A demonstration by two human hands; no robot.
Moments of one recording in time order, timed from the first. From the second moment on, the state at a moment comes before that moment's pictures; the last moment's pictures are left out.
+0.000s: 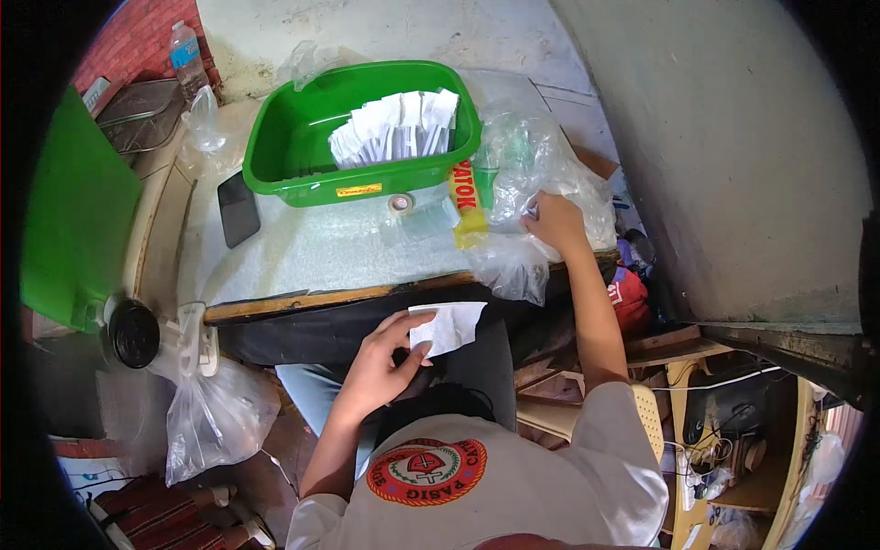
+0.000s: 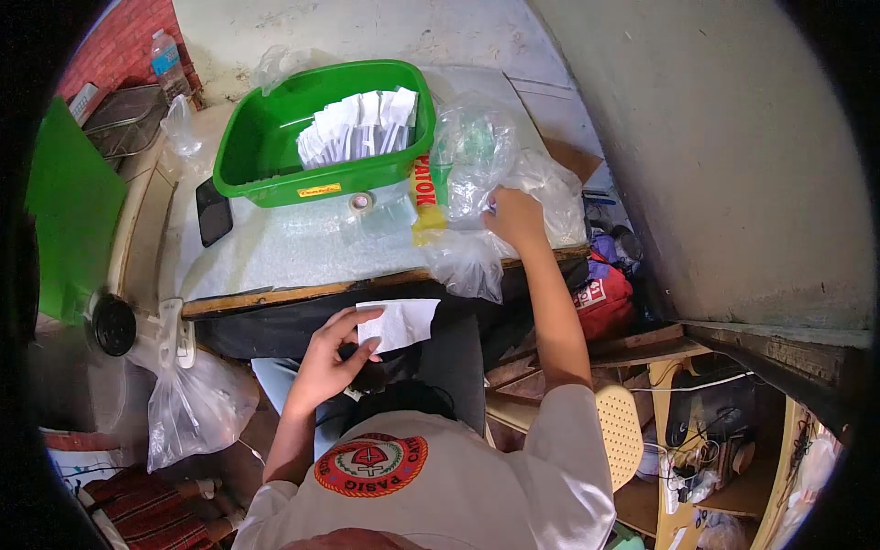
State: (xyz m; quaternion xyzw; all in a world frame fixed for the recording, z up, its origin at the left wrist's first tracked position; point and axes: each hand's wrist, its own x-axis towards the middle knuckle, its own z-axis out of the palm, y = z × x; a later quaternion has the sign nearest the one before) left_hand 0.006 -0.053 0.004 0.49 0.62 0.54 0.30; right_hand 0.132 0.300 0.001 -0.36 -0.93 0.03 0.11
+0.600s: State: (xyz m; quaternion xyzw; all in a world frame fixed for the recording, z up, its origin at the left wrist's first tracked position) left_hand 0.007 -0.057 -0.001 0.48 0.63 0.53 0.31; right_hand 0.145 0.297 0.009 -0.32 -0.93 0.15 0.13
